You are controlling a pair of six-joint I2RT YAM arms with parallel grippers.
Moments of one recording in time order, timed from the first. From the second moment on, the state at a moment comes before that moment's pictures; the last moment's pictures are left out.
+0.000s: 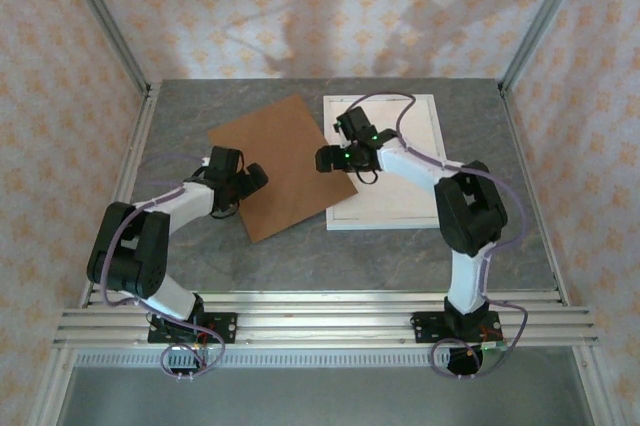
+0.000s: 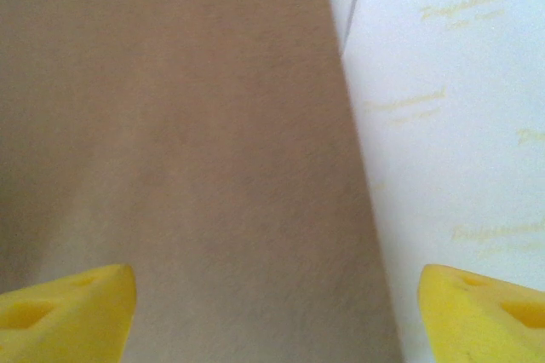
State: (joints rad) left arm -0.17 1.56 0.77 -0.18 0.02 -0.79; right arm 0.53 1.94 1.44 -0.49 -0.16 0.39
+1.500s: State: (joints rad) left arm -0.16 1.64 0.80 -0.10 -0.01 -0.79; right arm 0.44 1.85 1.31 -0.26 -0.71 0.63
